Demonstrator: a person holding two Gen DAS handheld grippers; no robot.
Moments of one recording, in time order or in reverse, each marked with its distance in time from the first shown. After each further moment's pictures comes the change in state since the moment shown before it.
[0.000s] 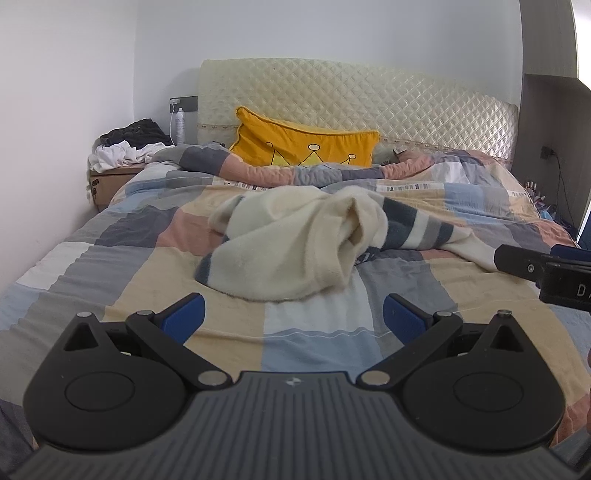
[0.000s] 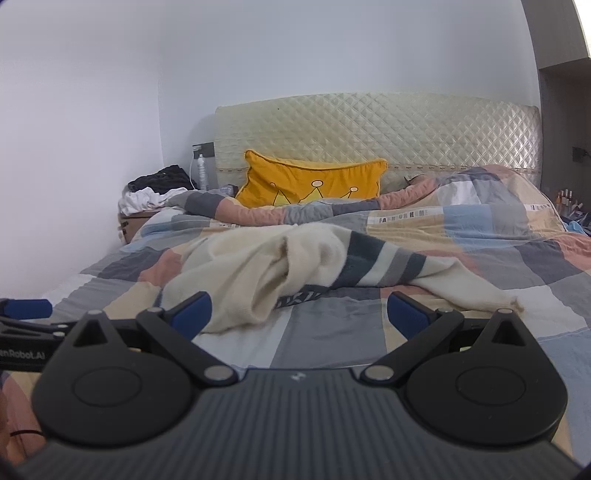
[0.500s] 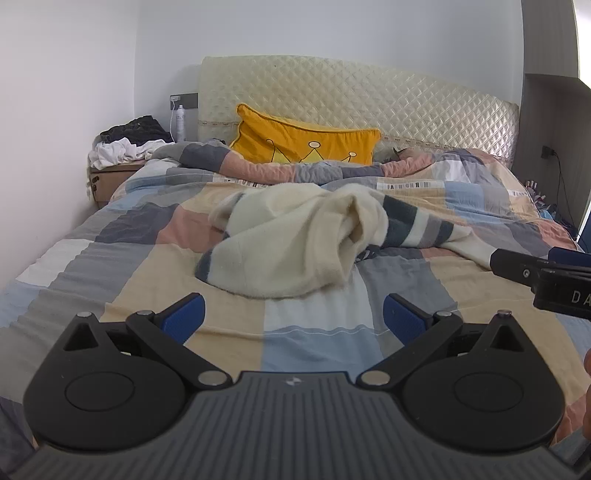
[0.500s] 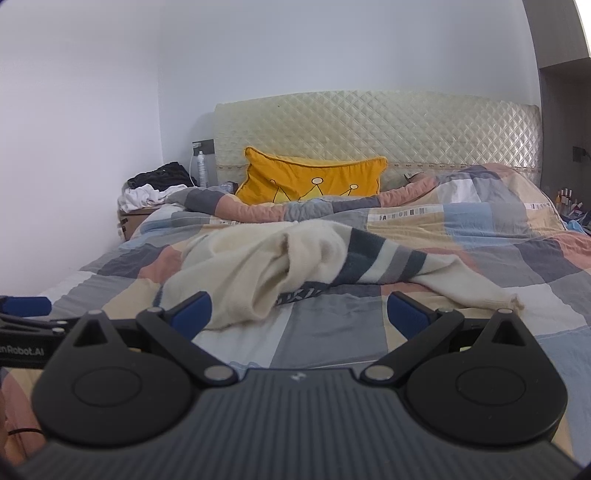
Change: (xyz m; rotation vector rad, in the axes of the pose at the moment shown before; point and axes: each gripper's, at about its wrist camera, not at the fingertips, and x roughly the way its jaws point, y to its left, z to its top) left arm -0.002 0.003 -0.003 -0.008 0.008 -0.004; right arm 0.002 0.001 -0.001 -0.005 0.009 -0.001
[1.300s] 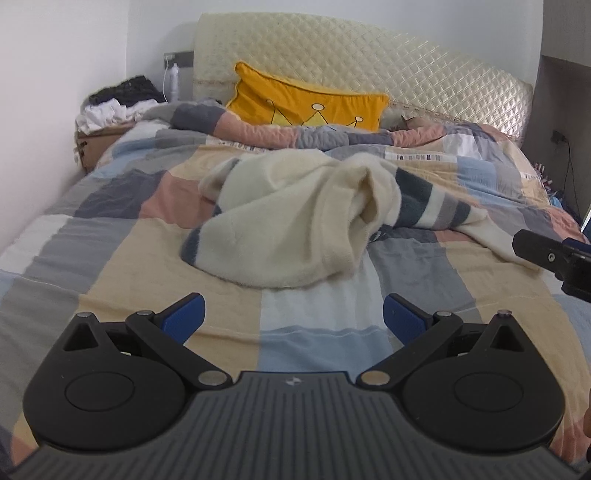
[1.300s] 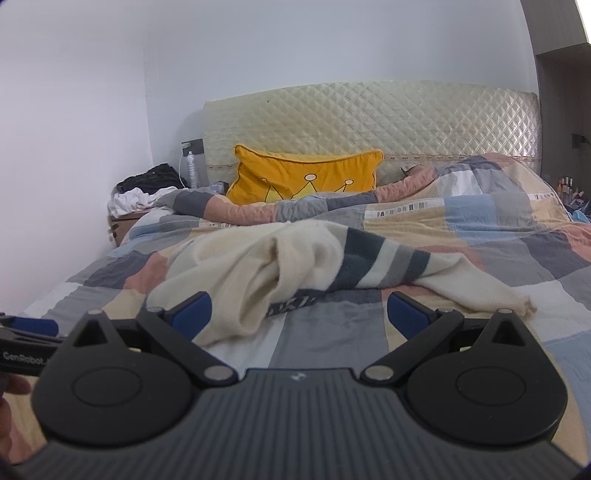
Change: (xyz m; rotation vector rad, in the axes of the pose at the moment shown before) left arm 0.086 0.016 0.026 -0.043 0.139 -0.026; right arm 0.050 -0.012 0.010 0.036 0.014 -0.012
